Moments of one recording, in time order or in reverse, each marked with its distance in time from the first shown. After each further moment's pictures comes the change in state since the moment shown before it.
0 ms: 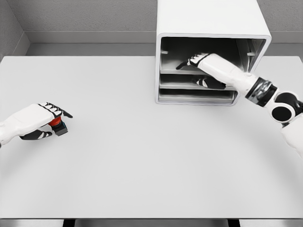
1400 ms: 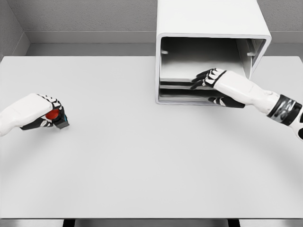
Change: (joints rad) left arm -0.044 -0.016 0.019 -0.018 0.035 0.000 0.000; right arm 0.167 -0.197 -0.044 -0.229 -0.008 0.000 -0.011
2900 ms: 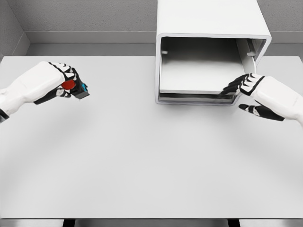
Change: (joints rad) left arm -0.135 -0.112 -0.003 -0.119 0.076 0.000 0.000; right arm 0.350 -0.149 -0.367 -0.271 -0.062 0.000 -0.003
